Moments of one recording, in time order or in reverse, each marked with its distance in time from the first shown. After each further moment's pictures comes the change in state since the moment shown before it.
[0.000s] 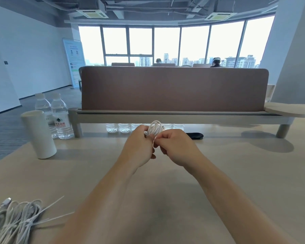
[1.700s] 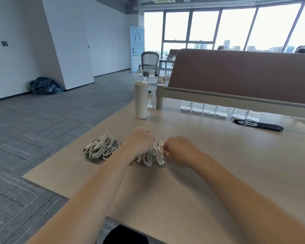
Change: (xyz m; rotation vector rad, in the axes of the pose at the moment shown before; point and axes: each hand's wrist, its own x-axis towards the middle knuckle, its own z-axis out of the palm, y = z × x) left_hand -0.142 -0.083 -0.224 0.377 0.175 -0.310; right_hand -0.059 -0.077 0.225 -0.830 -0.338 -0.455
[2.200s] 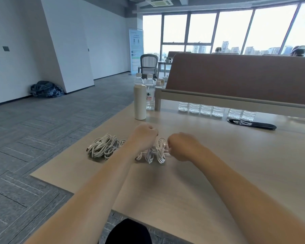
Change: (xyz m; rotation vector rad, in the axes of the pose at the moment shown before) left_hand -0.011 0.019 0.000 -0.071 0.017 0.037; right_hand -0.013 0.006 -0.022 -0.088 -0.024 0.084
